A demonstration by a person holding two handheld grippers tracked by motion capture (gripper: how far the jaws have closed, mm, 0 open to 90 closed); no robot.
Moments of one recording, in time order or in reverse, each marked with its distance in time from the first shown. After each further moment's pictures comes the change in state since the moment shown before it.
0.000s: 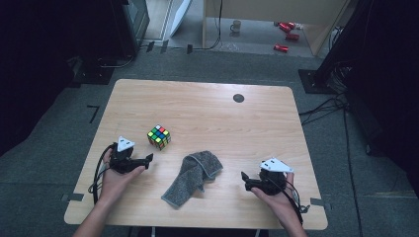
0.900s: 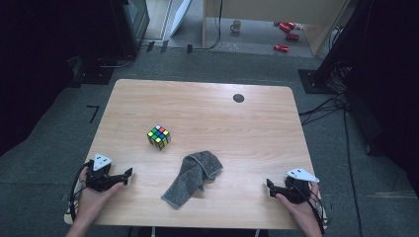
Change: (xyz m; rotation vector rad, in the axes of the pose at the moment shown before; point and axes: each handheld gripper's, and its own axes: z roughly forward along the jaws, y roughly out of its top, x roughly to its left) left arm 0.033 -0.053 -0.041 0.010 0.062 -0.042; right arm -0.061 -0.053 -0.019 0.061 -0.125 0.110
